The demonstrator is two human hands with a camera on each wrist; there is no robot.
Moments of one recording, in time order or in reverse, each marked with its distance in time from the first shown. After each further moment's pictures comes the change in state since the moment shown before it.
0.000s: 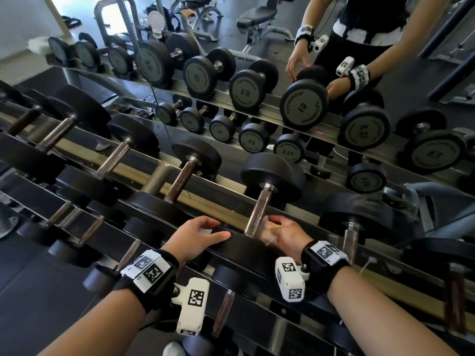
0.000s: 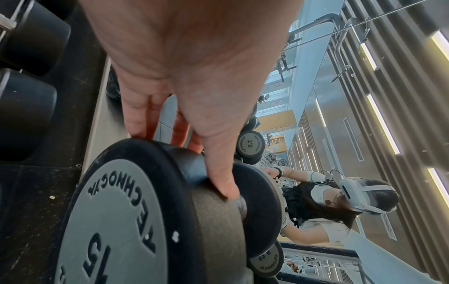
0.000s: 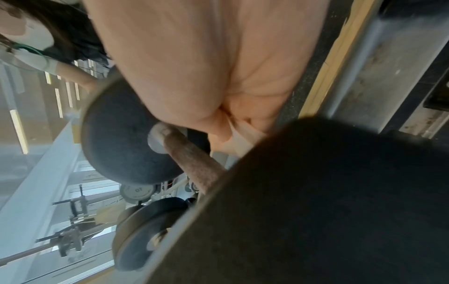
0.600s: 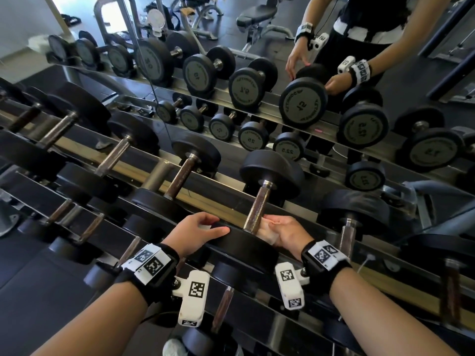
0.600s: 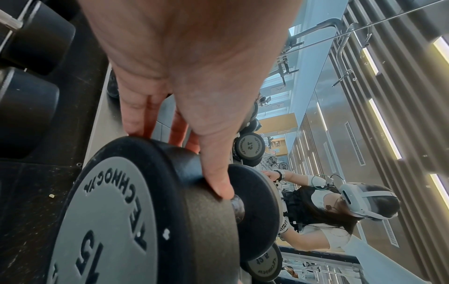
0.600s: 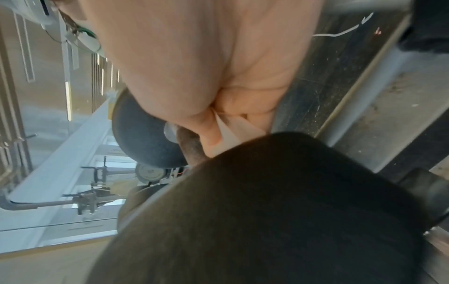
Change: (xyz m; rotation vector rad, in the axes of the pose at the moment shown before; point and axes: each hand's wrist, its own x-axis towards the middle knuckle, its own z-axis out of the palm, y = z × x) left_hand 0.000 0.001 0.002 -0.035 -0.002 -0.015; right_hand -0.006 0.004 -0.011 -0.213 -0.092 -0.100
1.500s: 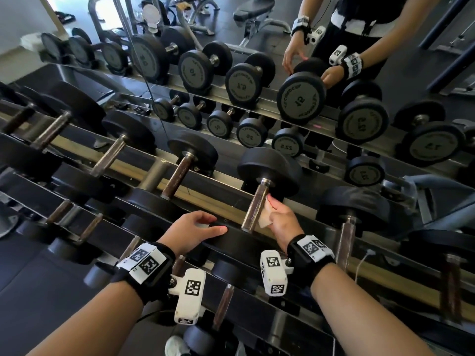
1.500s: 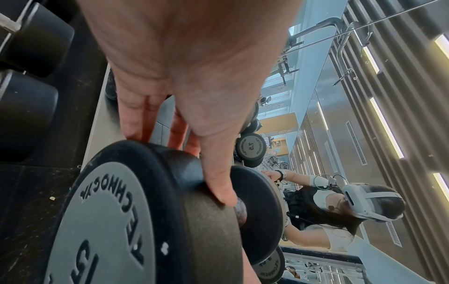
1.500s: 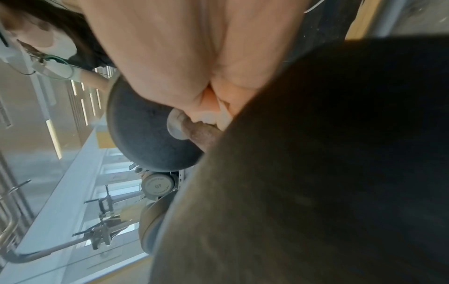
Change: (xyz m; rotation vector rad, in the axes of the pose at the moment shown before) left_hand 0.005 0.001 -0.005 0.043 -0.038 -0.040; right_hand 0.014 -0.009 0.019 0.331 0.171 -0.077
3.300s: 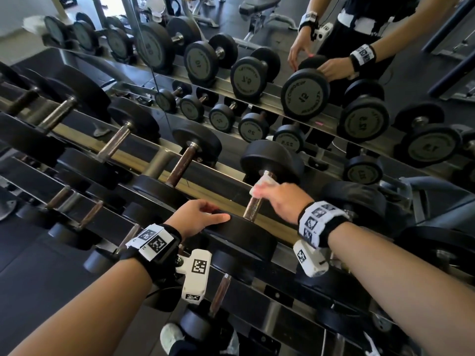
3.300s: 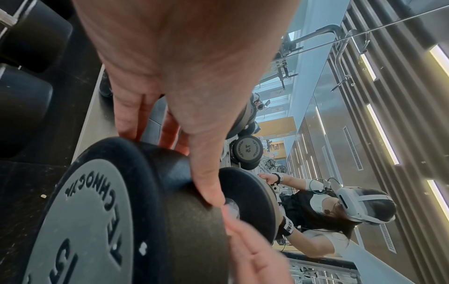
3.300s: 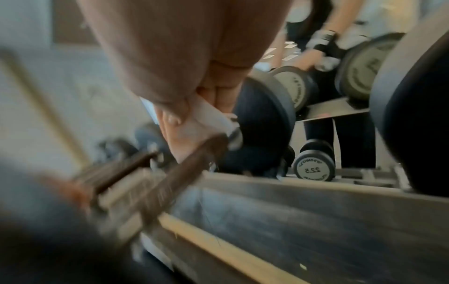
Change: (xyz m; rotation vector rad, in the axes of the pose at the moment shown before) left_hand -0.004 0.008 0.000 -0.044 -0.020 0.009; right_hand -0.018 -0.071 -0.015 -1.472 -0.426 -0.644
